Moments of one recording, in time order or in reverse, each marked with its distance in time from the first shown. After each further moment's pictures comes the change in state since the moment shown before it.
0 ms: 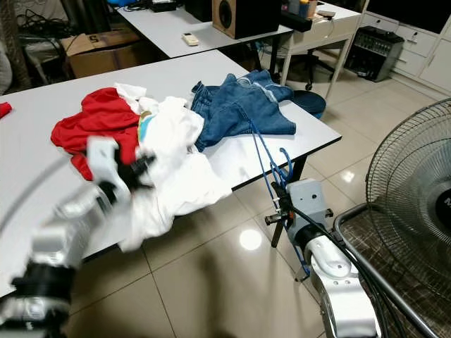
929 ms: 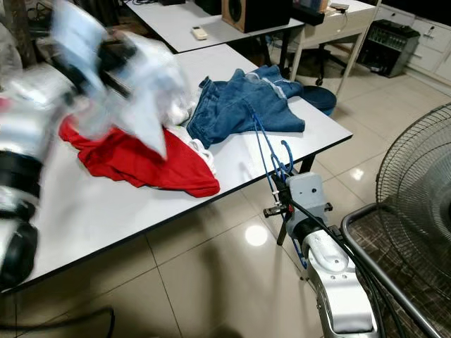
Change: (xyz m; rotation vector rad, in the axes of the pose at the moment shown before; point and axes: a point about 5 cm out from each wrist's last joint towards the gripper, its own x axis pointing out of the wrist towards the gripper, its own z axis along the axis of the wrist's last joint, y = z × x) left arm 0.043 -0.010 0.122 0.568 -0.137 -0.215; right arm 0.004 -0.001 0.006 0.005 -0.034 -0.026
